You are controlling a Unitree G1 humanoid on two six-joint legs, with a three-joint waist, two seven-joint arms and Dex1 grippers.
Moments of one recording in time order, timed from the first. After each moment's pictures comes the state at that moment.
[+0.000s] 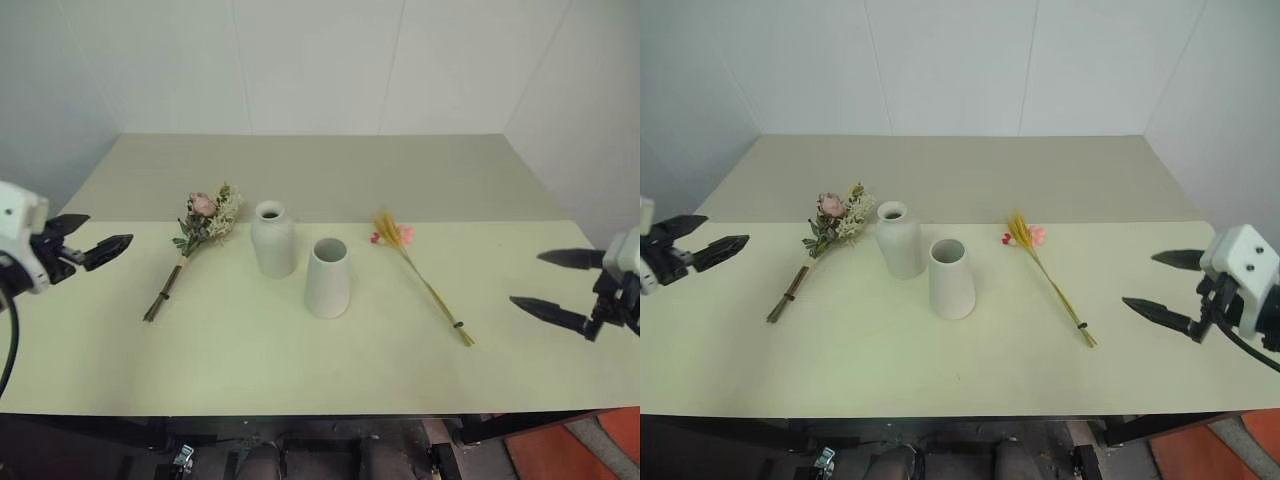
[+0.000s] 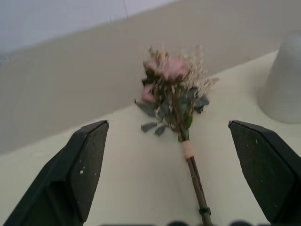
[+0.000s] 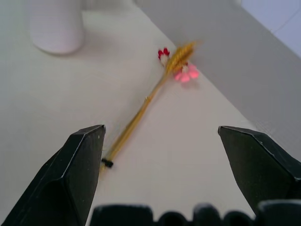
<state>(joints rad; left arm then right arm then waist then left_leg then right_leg) -0.44 1.03 0.35 0.19 -0.45 0.67 -0.78 -0.06 -1.08 -0.53 -0.28 0.49 0.40 1.11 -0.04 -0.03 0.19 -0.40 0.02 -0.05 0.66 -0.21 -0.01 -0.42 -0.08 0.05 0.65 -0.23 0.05</state>
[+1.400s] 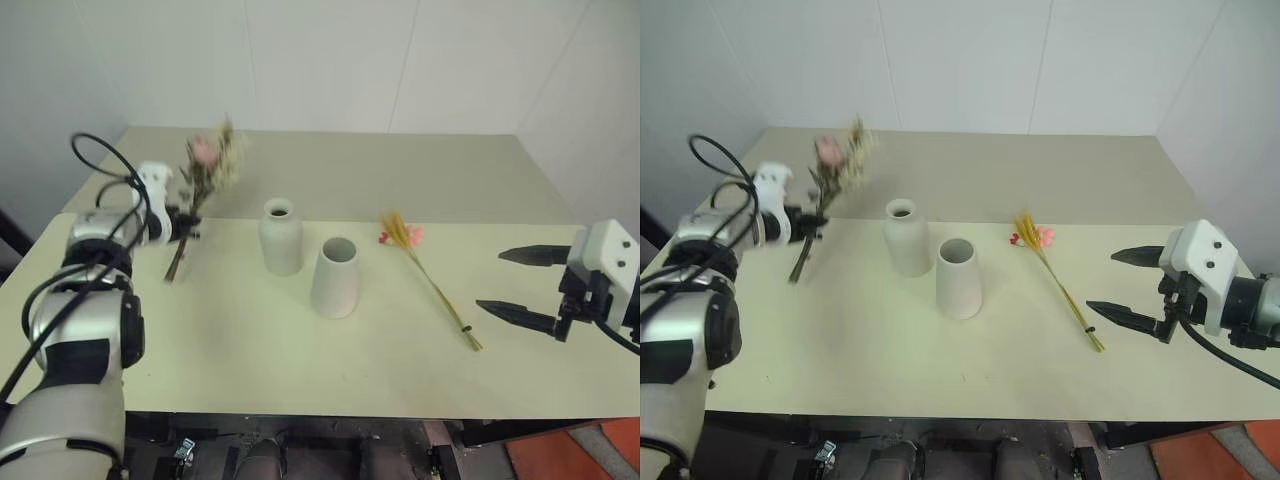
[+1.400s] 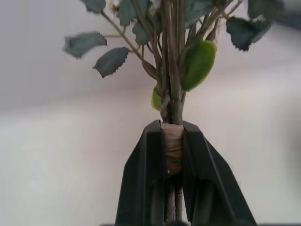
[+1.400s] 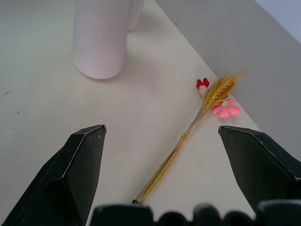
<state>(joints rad) -1.31 0.65 0.26 1.21 -0.21 0.32 -0.70 -0.02 -1.08 -0.51 -0.42 0.53 0.49 1.07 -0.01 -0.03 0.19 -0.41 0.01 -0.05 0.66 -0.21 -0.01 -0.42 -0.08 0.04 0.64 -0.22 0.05</state>
